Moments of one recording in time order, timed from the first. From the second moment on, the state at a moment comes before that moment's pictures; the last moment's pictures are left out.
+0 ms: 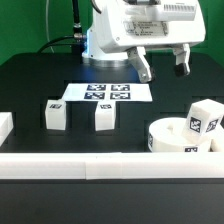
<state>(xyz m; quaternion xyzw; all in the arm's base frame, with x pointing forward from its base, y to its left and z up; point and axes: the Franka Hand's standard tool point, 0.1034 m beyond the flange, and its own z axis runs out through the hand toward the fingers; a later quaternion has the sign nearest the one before) 0.603 0.058 0.118 -0.35 0.91 0.02 0.24</state>
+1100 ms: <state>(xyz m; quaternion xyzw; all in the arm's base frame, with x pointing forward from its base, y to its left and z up) 0.594 -0.009 0.112 -0.47 0.85 -0.02 0.23</state>
